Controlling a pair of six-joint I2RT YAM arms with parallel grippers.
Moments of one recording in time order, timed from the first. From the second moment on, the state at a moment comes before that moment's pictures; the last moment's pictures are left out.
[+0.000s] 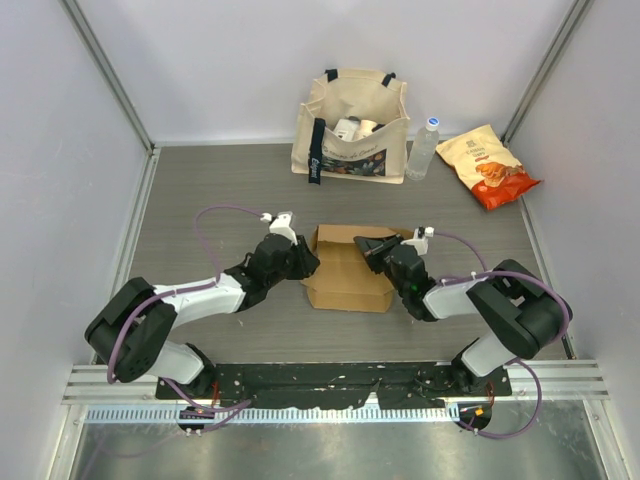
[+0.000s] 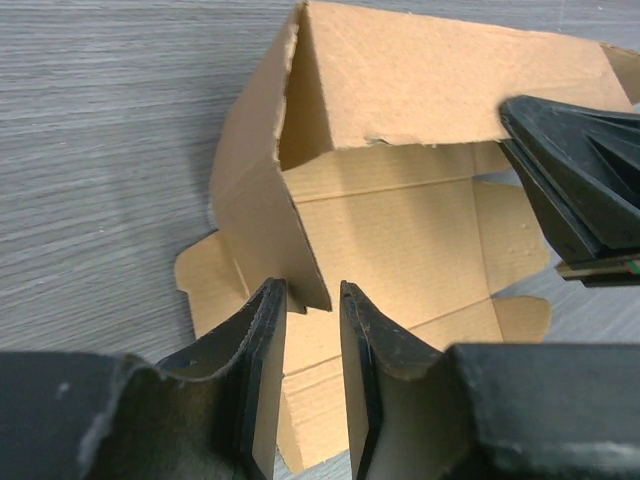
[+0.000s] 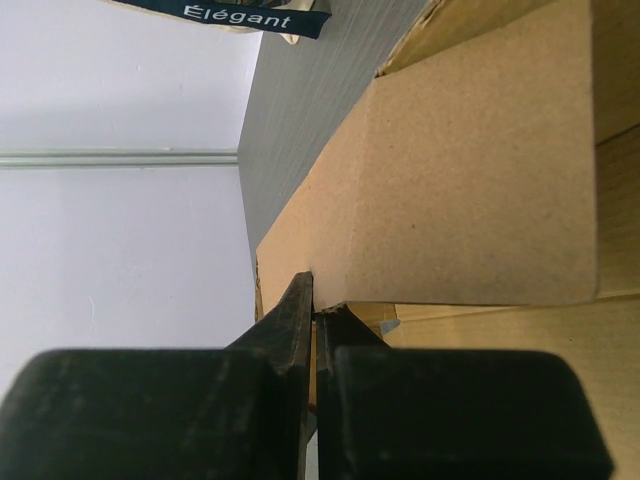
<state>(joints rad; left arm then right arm) -0.73 1.42 0.59 0.31 -0.11 -0.66 0.65 1.54 0.37 0.90 0.29 1.42</state>
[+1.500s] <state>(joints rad) -0.64 1.58 0.65 0.45 -0.10 -0.33 0.60 1.52 0.43 0.76 0.23 1.52</state>
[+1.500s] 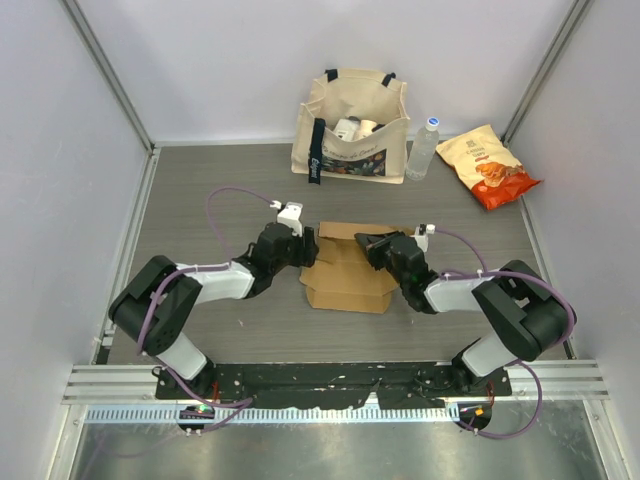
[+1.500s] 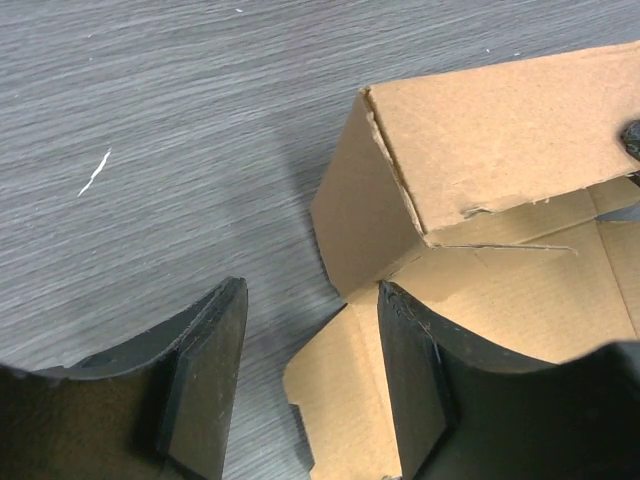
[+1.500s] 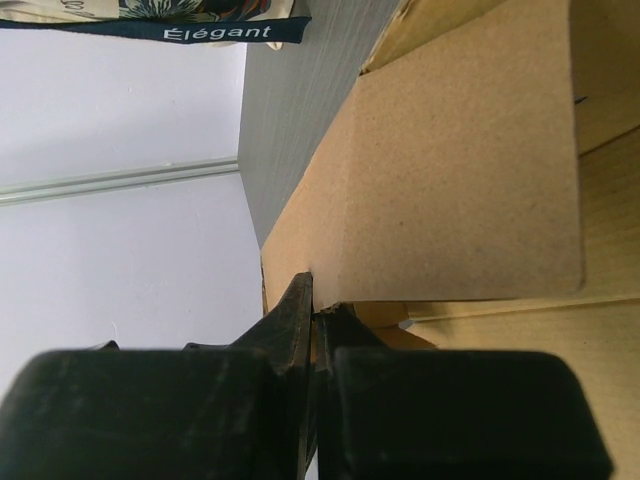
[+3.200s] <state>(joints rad) -0.78 1.75 0.75 0.54 -0.42 -0.23 0.61 1.48 0.53 0.49 0.21 1.67</state>
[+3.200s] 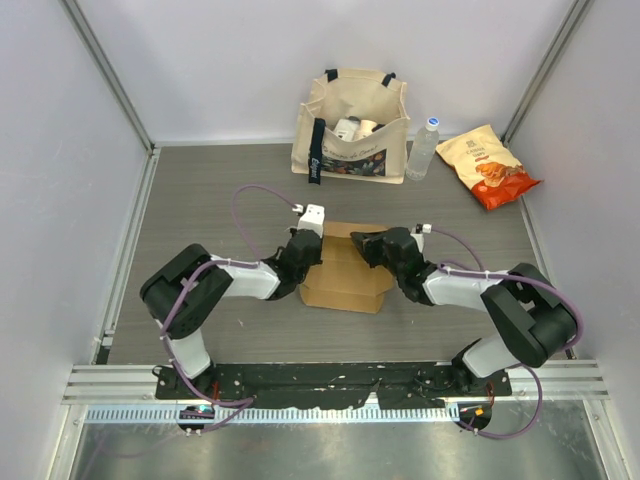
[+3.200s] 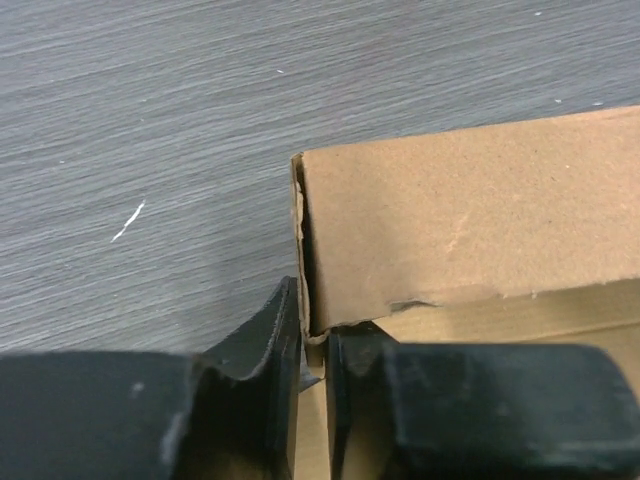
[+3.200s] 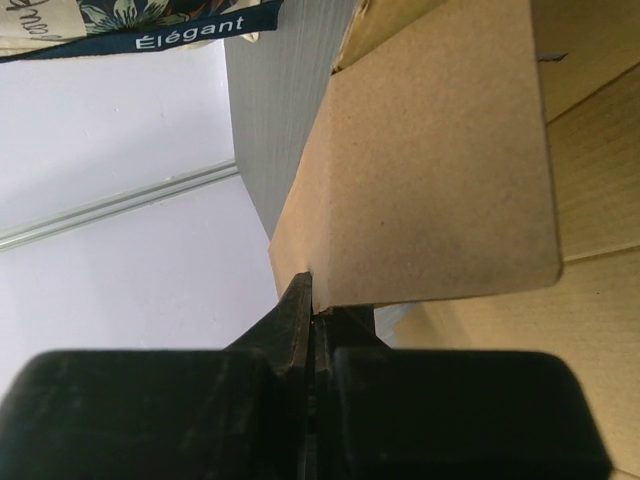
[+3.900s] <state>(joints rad) -0.81 1.80 0.76 0.51 -0.58 -0.40 0.67 1.49 0.48 0.59 0.26 1.77</state>
